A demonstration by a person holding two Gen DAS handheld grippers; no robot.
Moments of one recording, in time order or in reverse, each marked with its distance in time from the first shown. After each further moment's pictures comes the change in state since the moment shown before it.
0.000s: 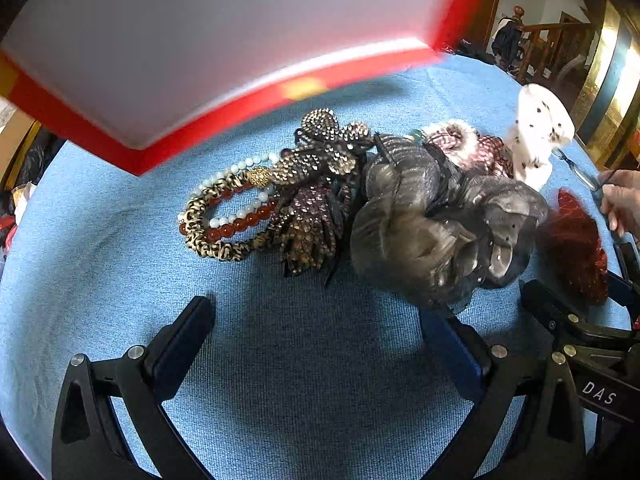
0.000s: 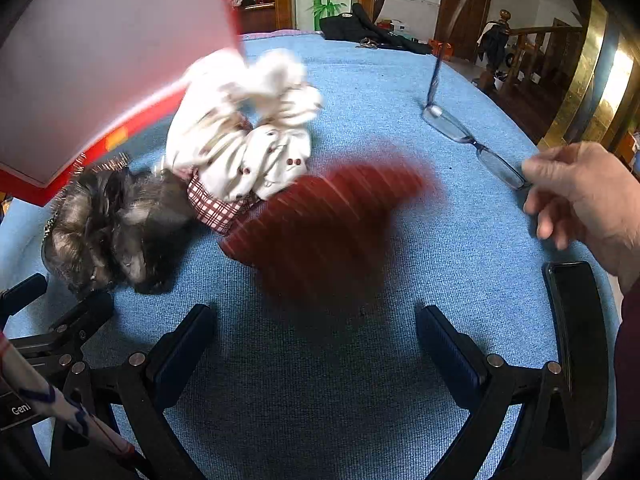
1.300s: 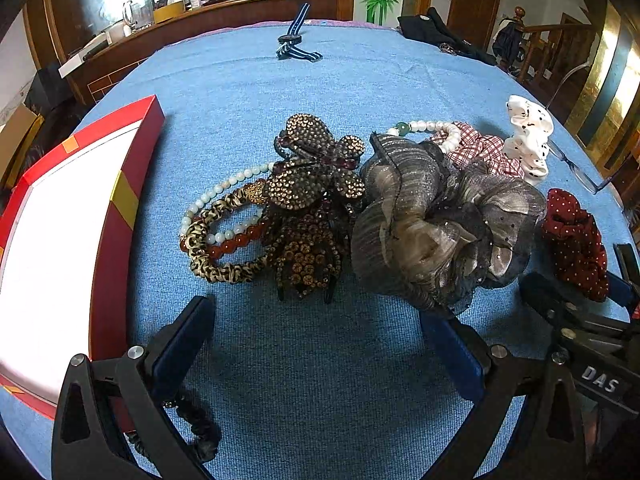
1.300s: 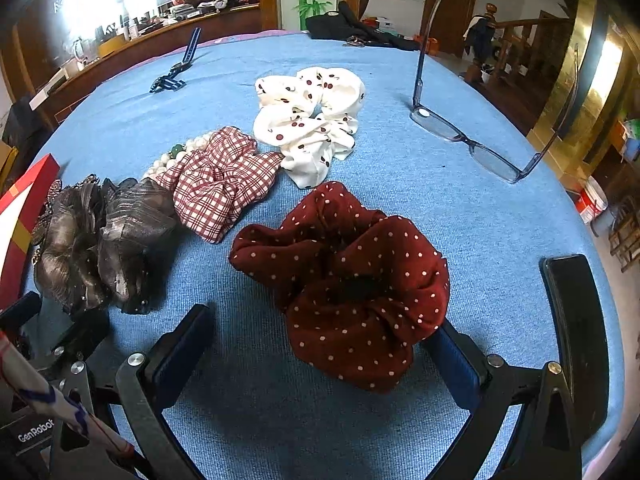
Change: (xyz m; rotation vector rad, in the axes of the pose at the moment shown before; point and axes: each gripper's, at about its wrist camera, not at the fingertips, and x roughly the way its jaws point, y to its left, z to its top) left arm -0.001 0.001 0.005 -0.004 -0.001 0.000; right arm -0.001 -0.003 0.003 0.050 0.008 -0.013
